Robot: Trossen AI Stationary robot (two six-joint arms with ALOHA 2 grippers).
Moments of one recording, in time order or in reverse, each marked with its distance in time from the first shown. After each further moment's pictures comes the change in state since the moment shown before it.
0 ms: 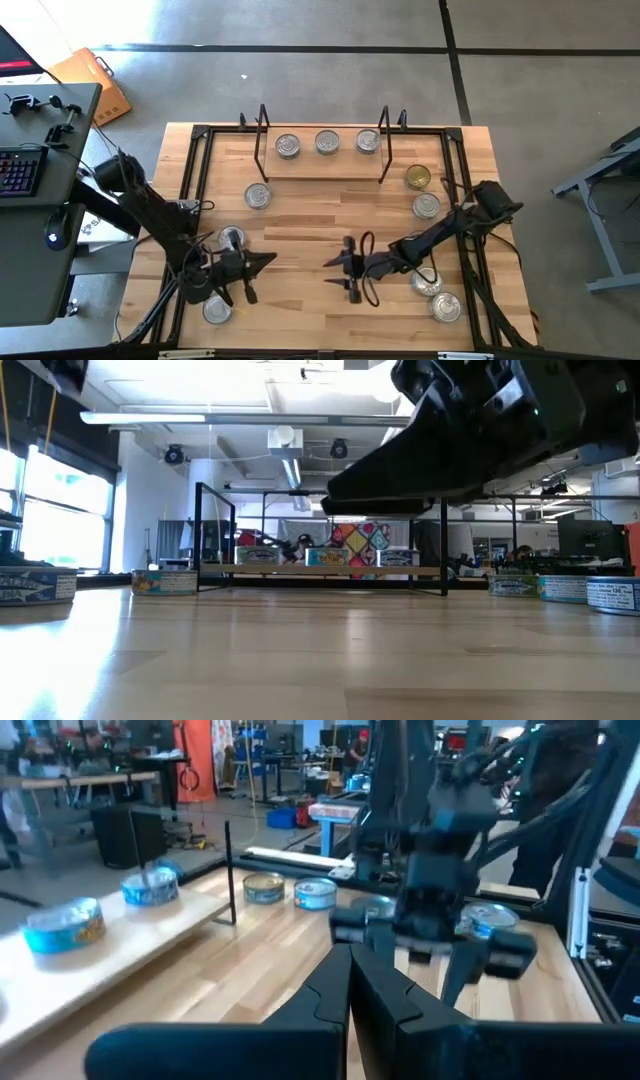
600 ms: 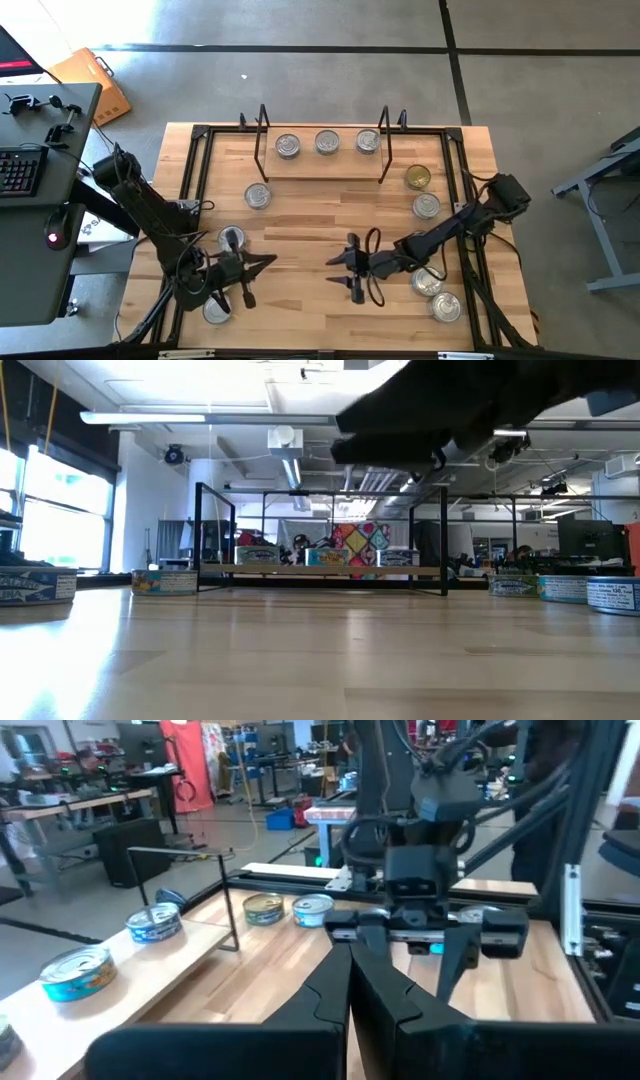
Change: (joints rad) left arm -0.003 -0.036 0.172 -0.253 0.010 0.045; right arm 0.018 -0.136 0.029 -0.161 0.031 0.107
